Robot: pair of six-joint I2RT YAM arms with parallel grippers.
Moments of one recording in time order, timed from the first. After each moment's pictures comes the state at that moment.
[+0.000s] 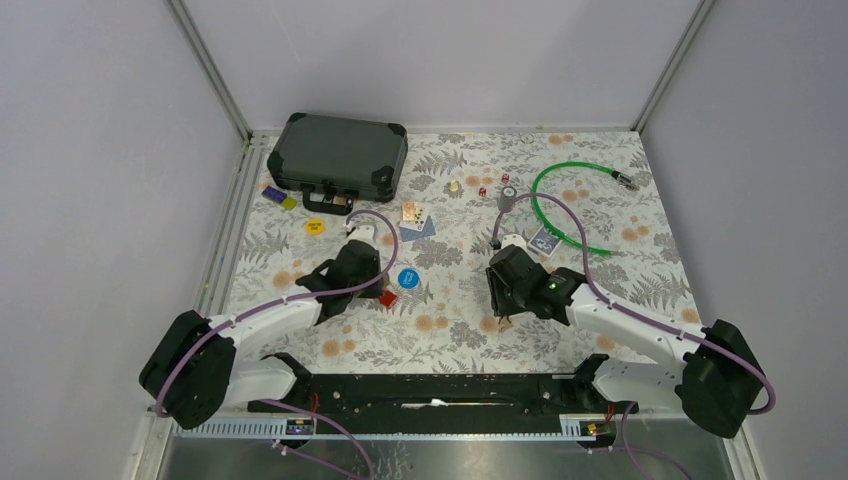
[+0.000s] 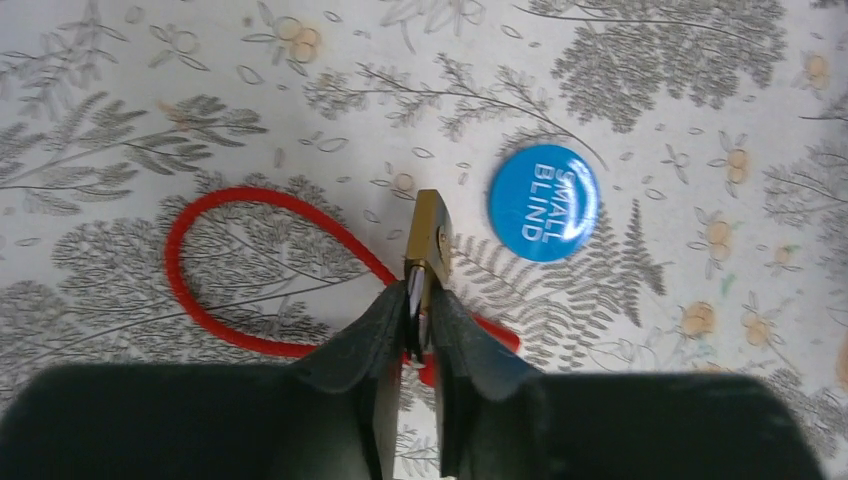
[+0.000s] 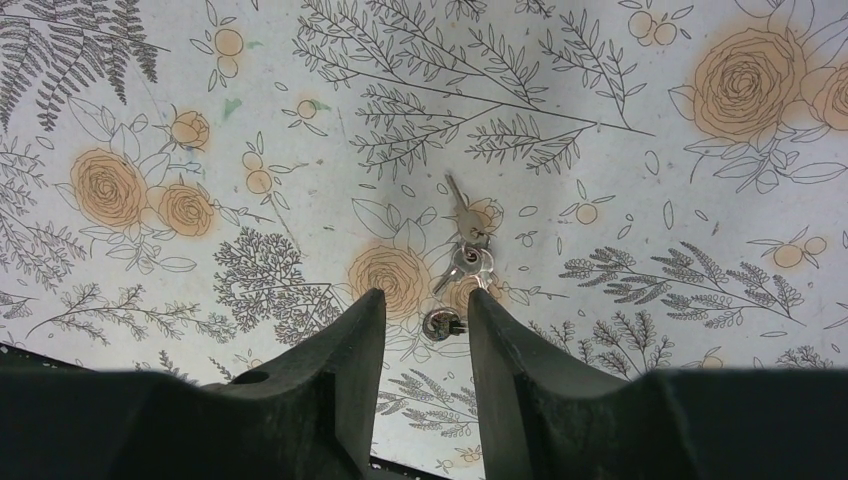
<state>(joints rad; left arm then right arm) -0.64 1.20 0.52 -0.11 -0.18 -0.50 0.81 1.15 0.68 -0.56 0.19 0.51</state>
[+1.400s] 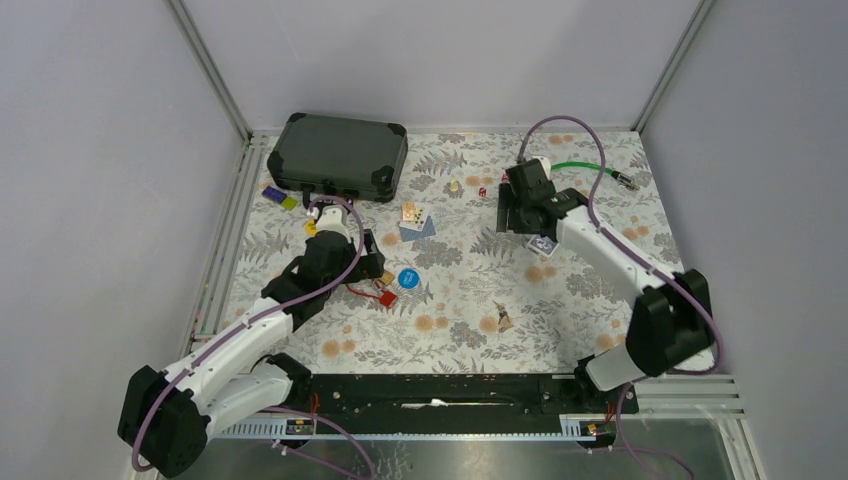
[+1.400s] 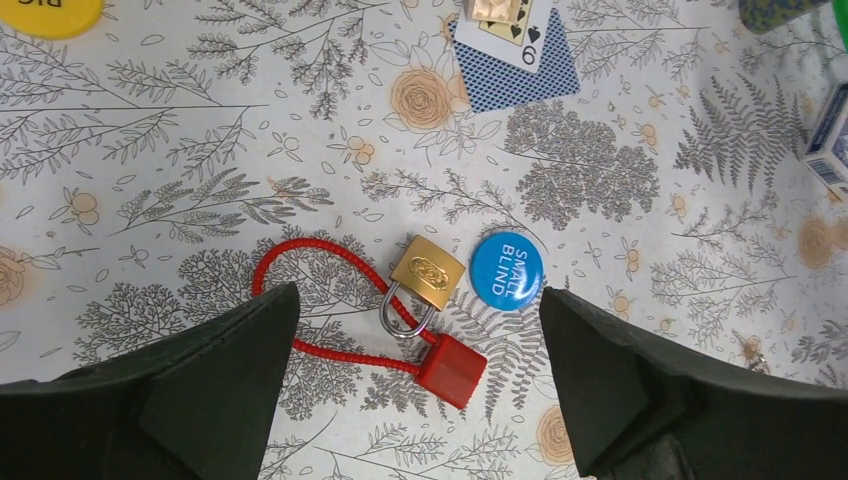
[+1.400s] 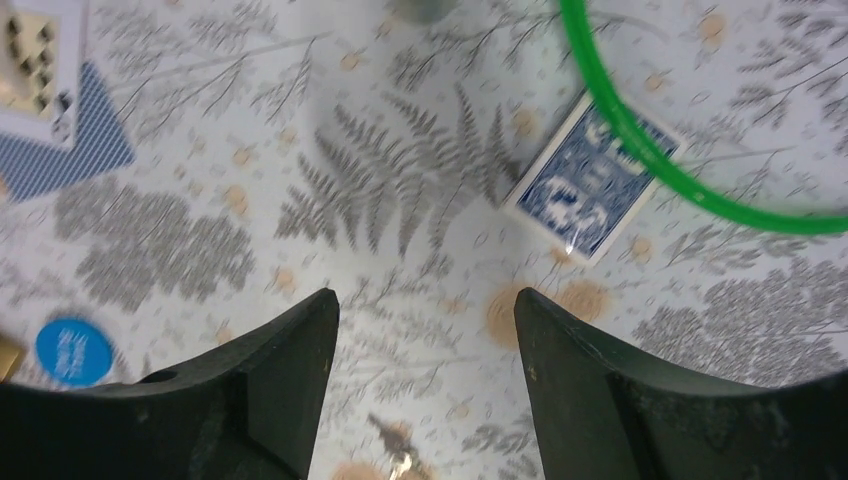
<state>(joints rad) -0.55 0.94 0.58 -0.25 -0.24 -0.55 0.46 1.46 1.16 -0.64 0.26 0.43</state>
